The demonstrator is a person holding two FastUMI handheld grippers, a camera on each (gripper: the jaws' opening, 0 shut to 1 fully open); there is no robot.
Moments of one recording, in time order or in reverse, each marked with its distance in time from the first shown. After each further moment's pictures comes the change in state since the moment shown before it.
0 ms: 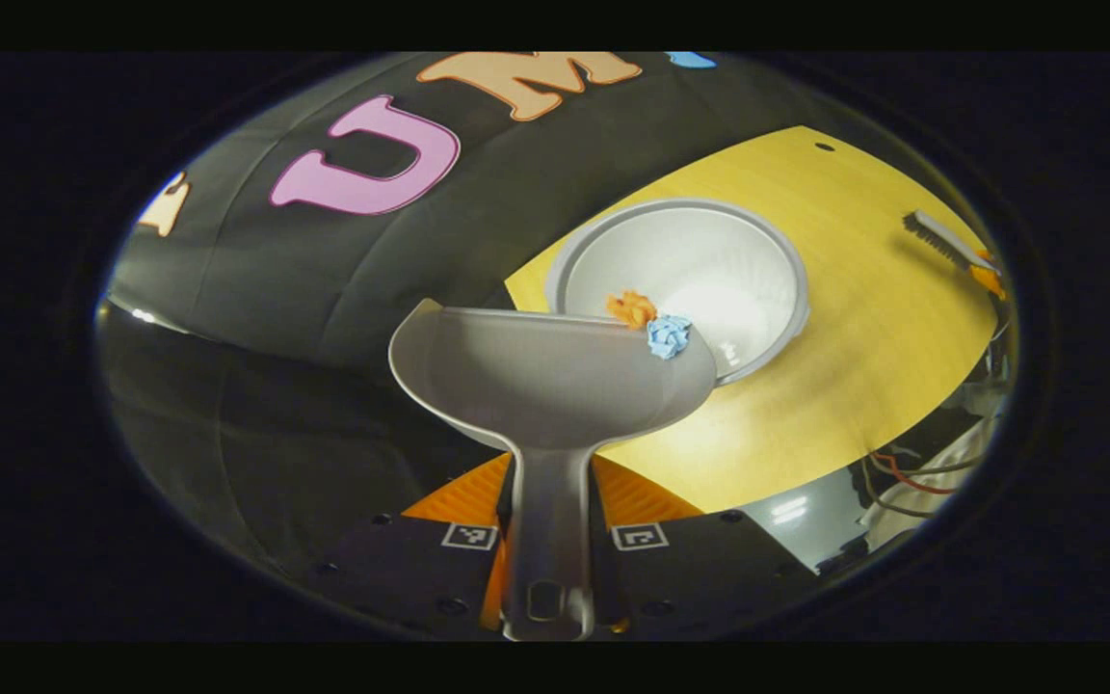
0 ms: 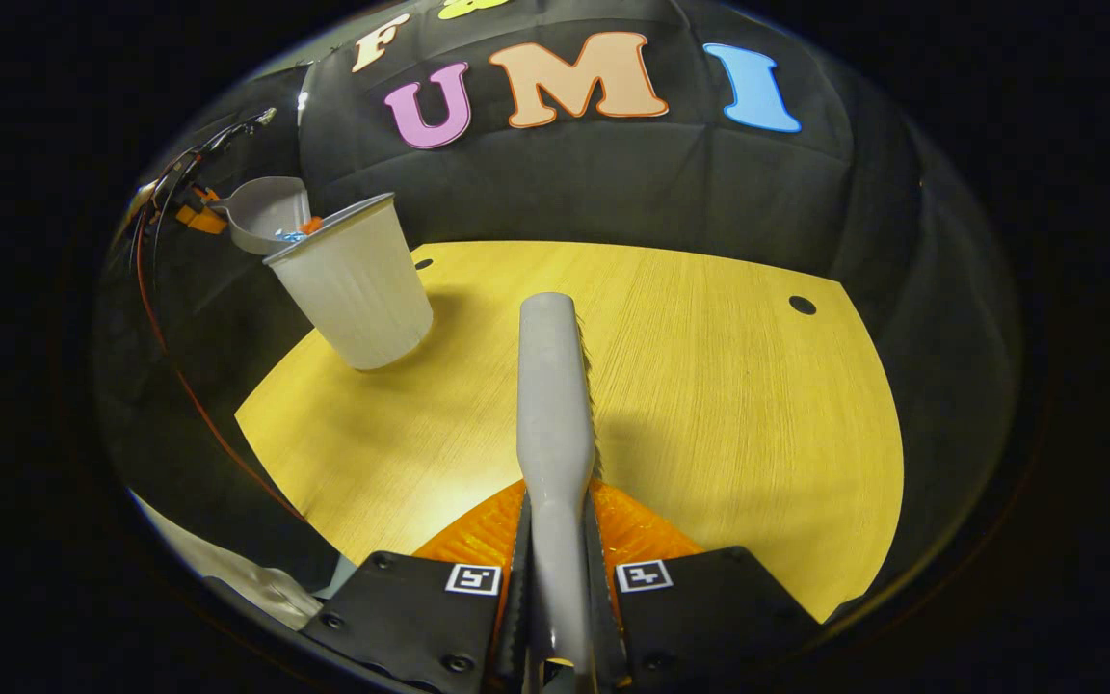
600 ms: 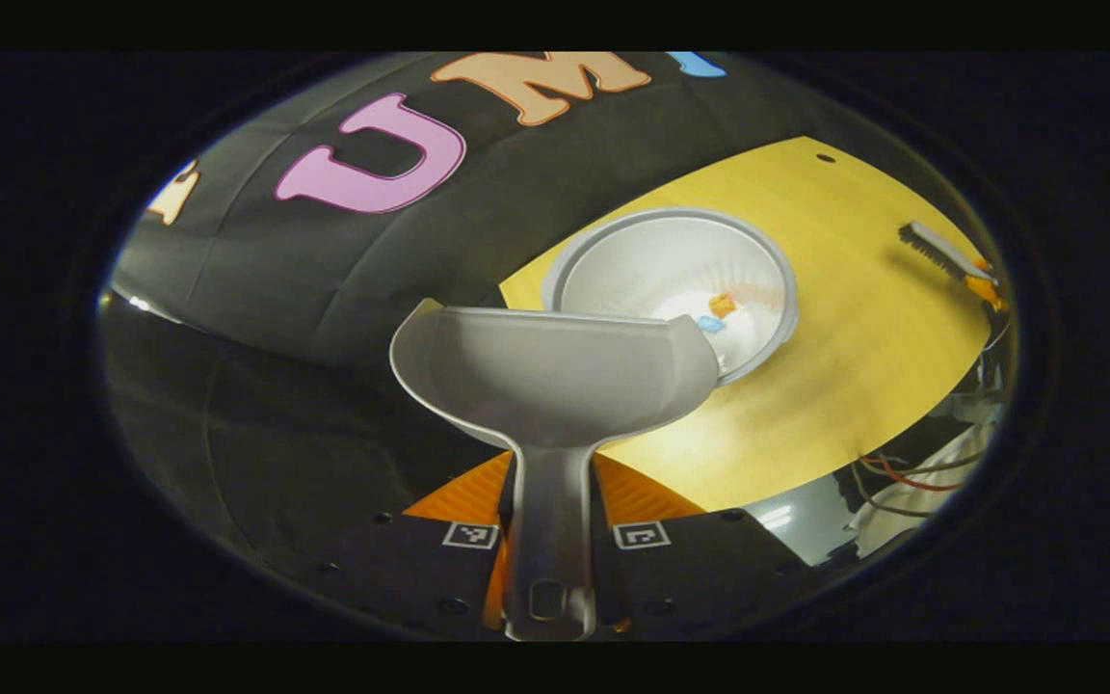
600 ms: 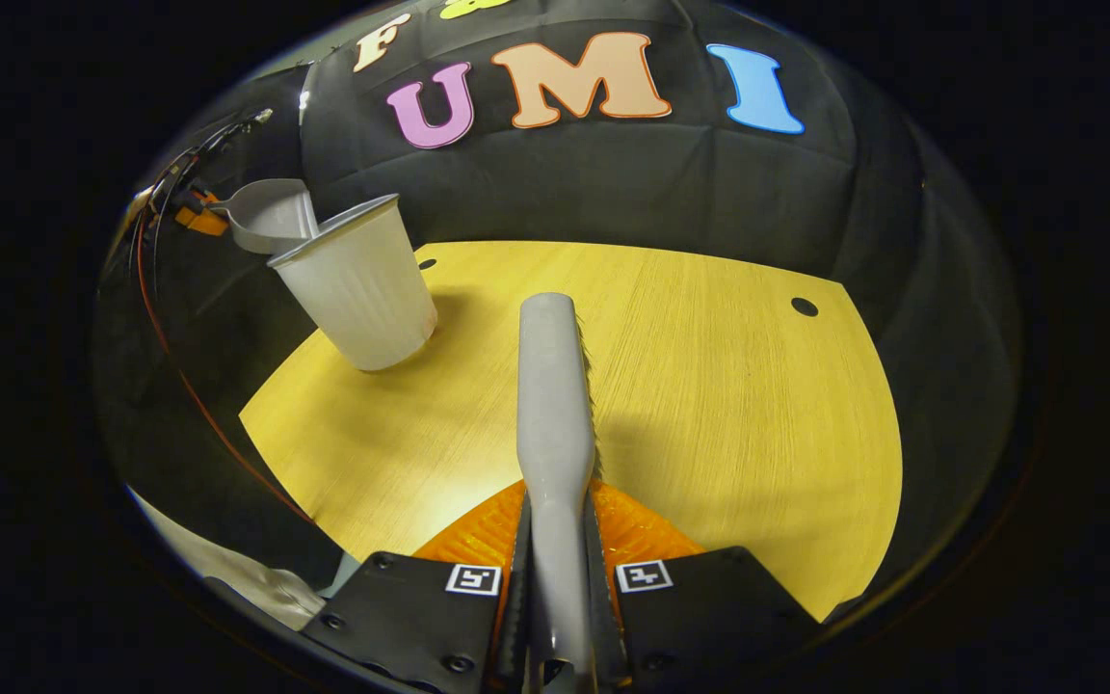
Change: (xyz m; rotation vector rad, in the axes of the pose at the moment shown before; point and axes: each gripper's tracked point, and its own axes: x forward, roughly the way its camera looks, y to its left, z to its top) left arm -0.011 -0.002 0.003 -0.106 -0.085 -0.077; right arm -0.001 -0.002 0.005 -0.013 0.009 0.001
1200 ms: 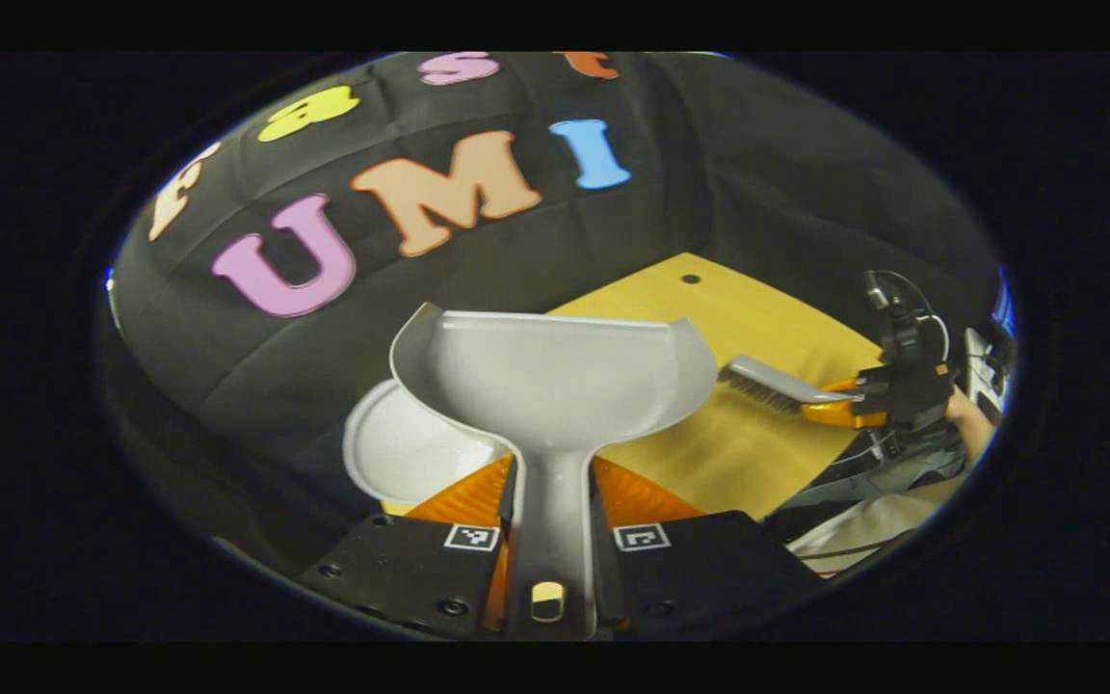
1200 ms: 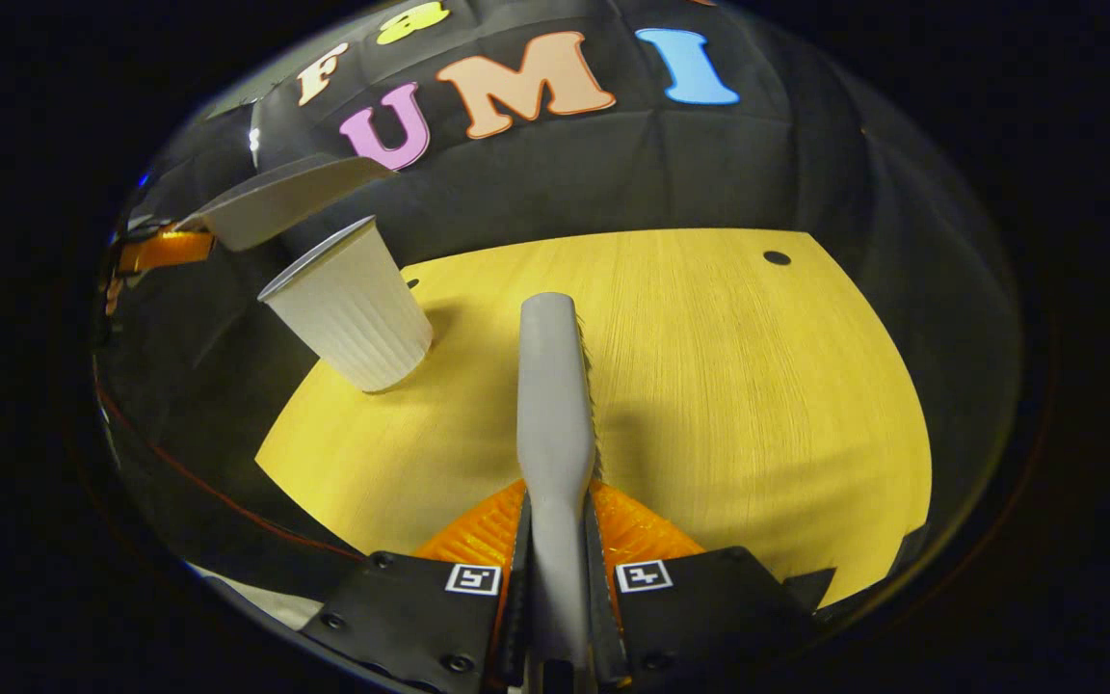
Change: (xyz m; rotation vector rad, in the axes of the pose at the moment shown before) left arm -0.066 -0.247 0.089 -0.037 -0.454 -0.395; right arm 0.006 -0.009 -0.021 0.213 -0.022 0.006
